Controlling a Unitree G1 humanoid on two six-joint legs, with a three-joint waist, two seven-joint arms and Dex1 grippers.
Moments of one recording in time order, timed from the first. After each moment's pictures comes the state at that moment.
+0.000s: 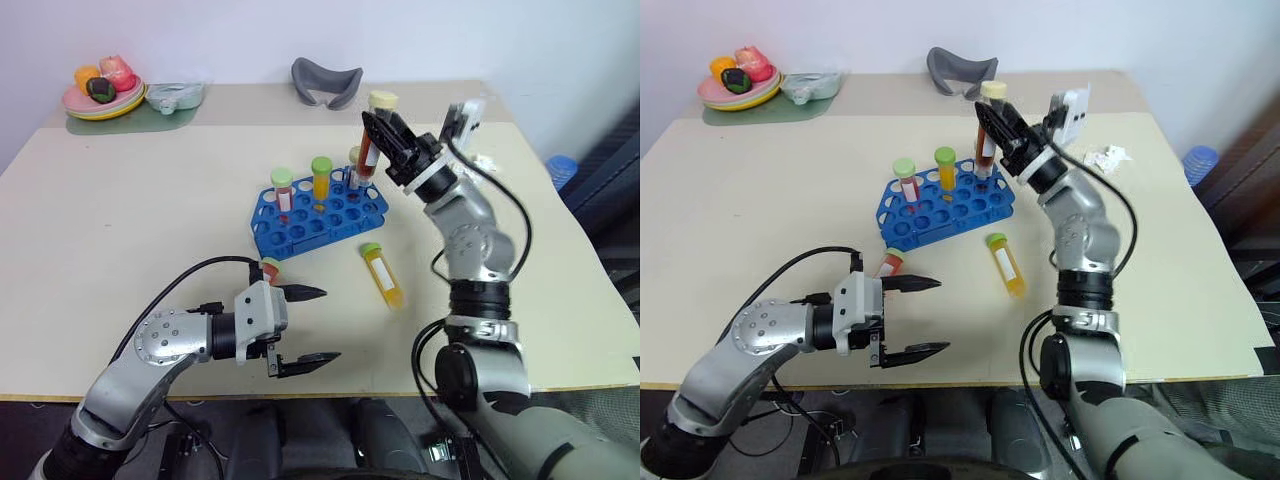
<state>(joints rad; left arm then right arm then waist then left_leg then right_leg) -0.04 0.66 -0.18 -0.64 -0.41 0.39 -0.91 -0.78 -0.05 -0.31 0.31 0.42 0.22 0.73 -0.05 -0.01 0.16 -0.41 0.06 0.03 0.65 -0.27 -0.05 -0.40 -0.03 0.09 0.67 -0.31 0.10</state>
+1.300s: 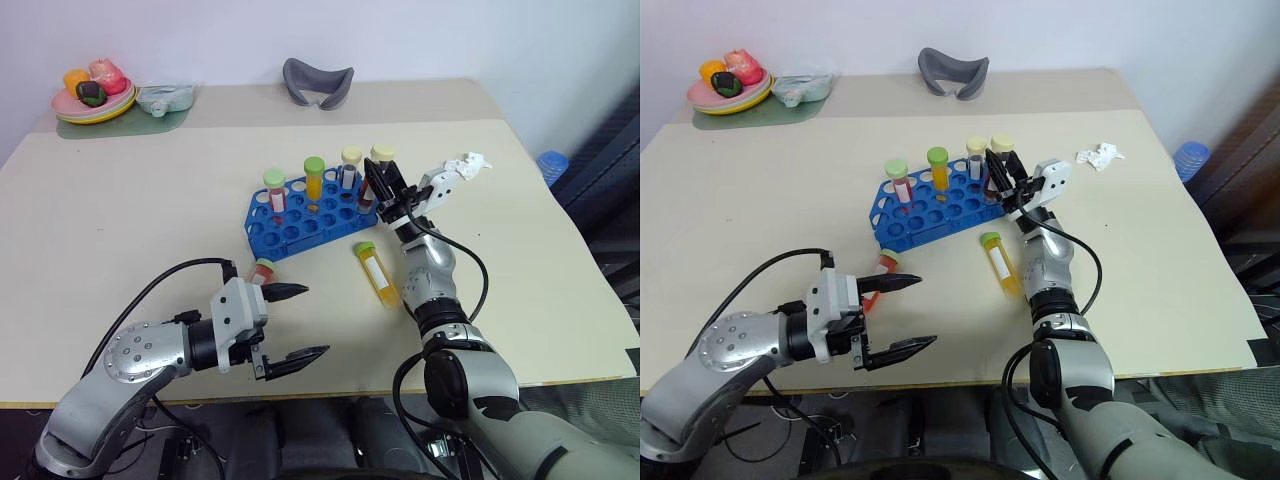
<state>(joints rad) 0.07 0.68 -0.04 -0.75 -0.53 0.47 -0.78 -0.78 -0.03 -0.28 0.88 0.38 -0.49 0.77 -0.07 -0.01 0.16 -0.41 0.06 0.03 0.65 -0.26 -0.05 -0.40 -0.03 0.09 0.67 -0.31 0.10</state>
